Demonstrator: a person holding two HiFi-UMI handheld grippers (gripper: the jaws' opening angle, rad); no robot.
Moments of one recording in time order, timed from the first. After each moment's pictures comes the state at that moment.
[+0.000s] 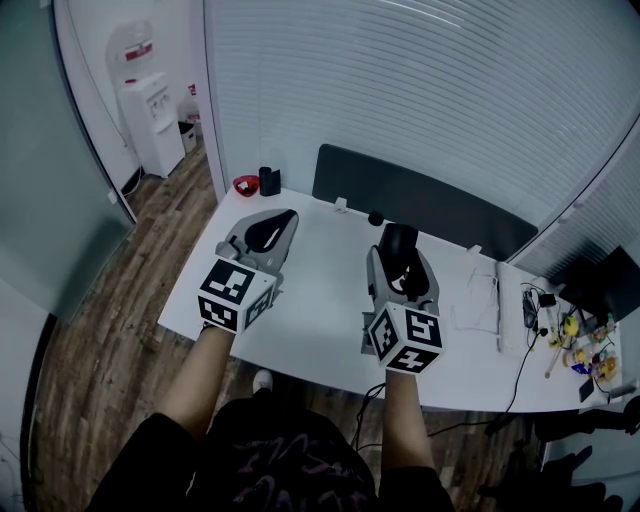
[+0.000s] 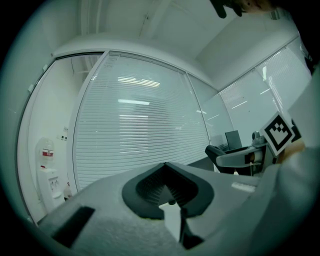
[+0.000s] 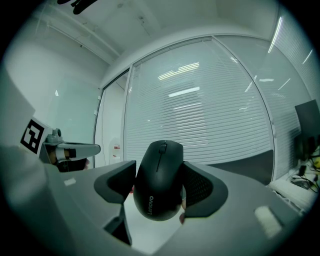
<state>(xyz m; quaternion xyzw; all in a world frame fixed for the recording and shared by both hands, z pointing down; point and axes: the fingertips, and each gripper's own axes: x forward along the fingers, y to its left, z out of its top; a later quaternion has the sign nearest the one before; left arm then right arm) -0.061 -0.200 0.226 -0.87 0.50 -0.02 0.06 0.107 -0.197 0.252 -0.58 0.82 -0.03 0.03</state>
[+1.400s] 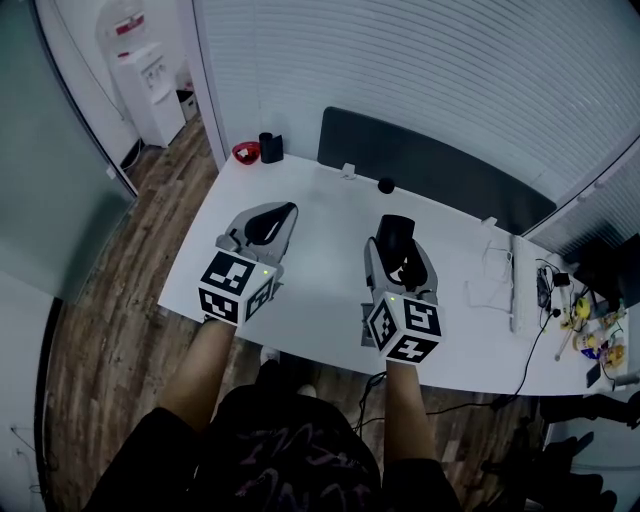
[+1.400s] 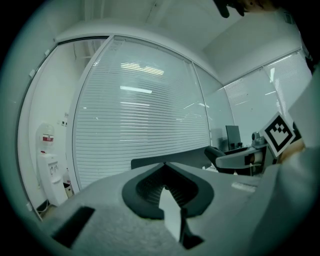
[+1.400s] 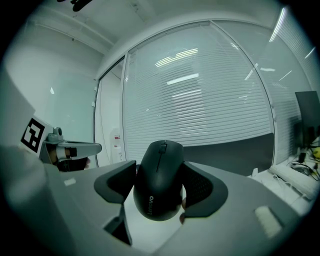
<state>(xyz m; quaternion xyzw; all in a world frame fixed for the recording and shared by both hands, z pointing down) -0.067 -0.215 0.287 -0.87 0.49 -0.05 0.00 0.096 -0.209 0.314 -0.57 0.81 -0.09 -0.02</state>
